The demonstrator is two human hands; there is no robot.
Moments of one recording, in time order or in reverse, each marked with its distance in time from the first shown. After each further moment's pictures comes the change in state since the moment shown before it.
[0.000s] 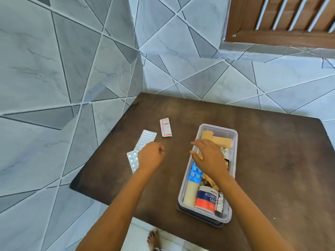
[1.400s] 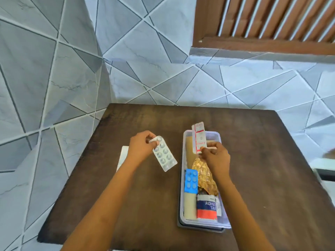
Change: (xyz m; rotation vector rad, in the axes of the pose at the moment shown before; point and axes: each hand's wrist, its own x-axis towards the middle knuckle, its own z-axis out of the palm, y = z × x) left_hand 0.073 0.013 -0.040 -0.521 -0.208 0.160; right_hand 0.009 -0.005 -0.008 0.578 0.475 0.722
